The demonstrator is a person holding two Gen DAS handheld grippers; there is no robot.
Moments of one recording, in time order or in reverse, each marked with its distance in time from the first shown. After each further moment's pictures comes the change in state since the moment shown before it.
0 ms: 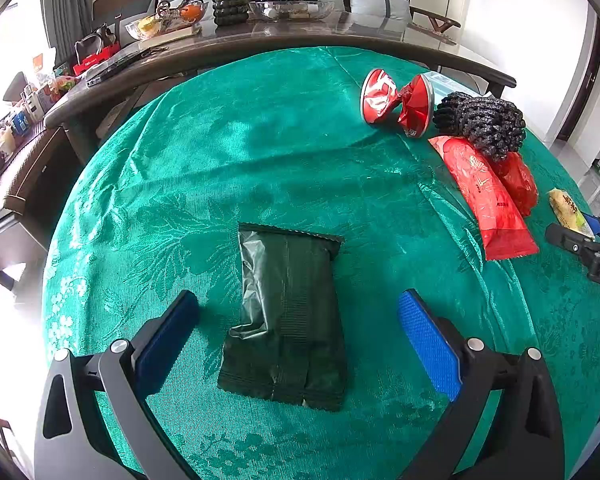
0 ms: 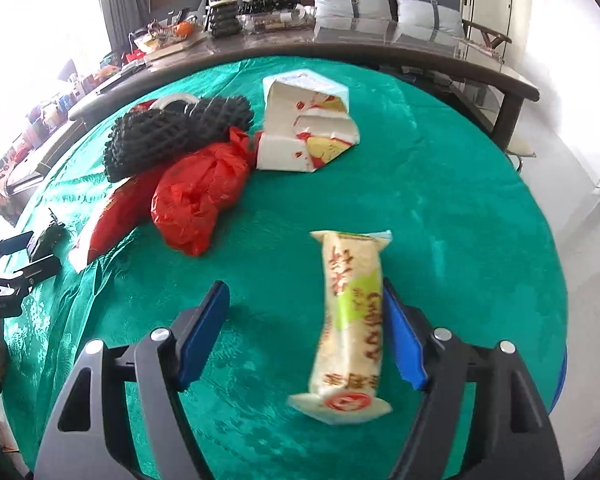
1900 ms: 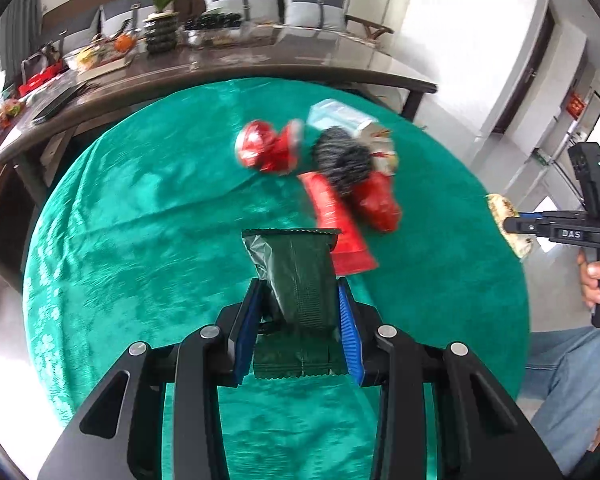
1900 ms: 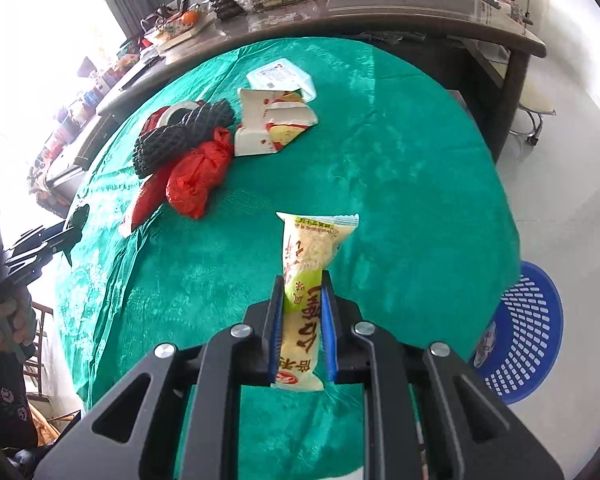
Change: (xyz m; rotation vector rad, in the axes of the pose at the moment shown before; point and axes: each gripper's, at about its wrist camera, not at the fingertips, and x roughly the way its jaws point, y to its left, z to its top) left arm -0.073 -0.060 0.019 0.091 -0.031 -0.256; right arm -0.070 -0.085 0.009 0.062 0.172 0.183
